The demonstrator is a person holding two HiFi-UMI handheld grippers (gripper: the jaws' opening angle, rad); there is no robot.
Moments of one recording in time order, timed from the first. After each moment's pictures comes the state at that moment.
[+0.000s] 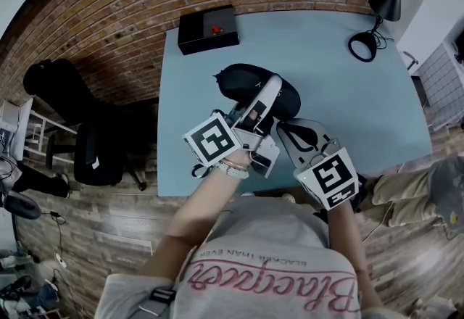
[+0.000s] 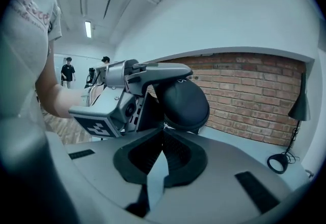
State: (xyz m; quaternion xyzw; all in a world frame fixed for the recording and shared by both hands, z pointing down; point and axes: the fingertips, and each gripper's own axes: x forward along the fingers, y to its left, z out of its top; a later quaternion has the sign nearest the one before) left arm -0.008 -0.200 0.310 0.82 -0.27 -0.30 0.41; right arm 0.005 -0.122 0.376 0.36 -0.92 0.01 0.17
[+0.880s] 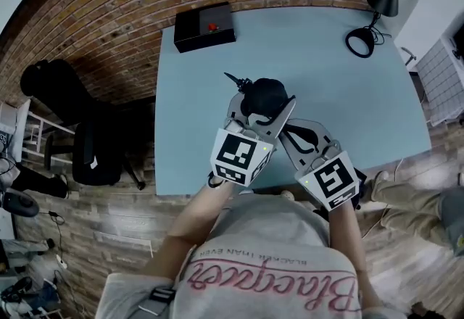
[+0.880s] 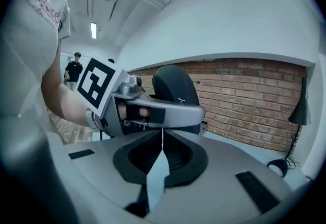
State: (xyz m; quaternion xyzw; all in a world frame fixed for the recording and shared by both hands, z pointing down) left arm 0.026 -0.179 0.341 0.92 -0.39 0.01 -0.02; right arm 0.008 -0.113 0.376 0.35 -0.93 -0.02 0.15
